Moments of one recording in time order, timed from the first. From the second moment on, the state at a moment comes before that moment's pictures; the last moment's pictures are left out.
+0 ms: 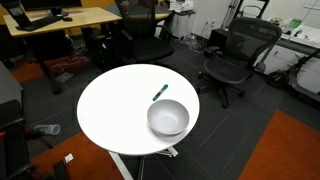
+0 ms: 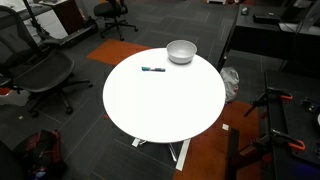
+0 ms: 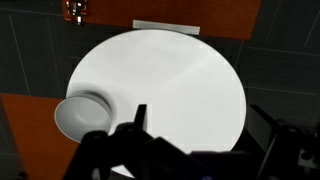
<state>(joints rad) 0.02 -0.69 0.05 -2.58 -0.02 2.03 -0.03</state>
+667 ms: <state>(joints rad) 0.02 -0.50 0.01 -2.39 -0.12 2.03 -0.14</state>
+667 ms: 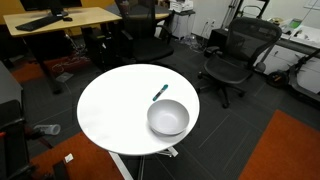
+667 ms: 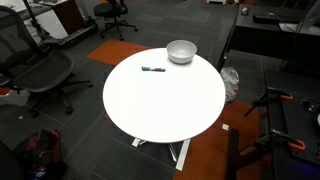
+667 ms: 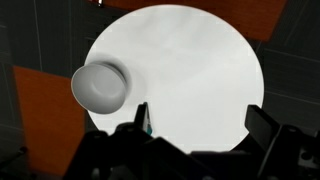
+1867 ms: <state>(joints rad) -0.05 0.15 -0.07 -2.04 -0.15 2.36 -0.33</state>
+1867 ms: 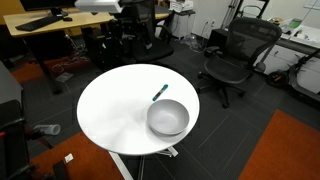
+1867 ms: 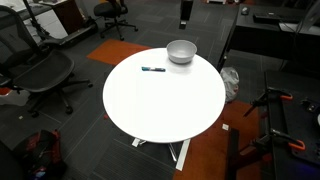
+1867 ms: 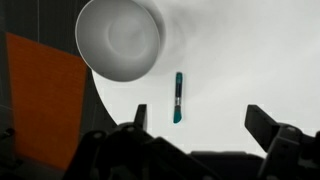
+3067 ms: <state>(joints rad) -0.17 0.63 0.04 -1.71 -0.05 2.51 -0.49</state>
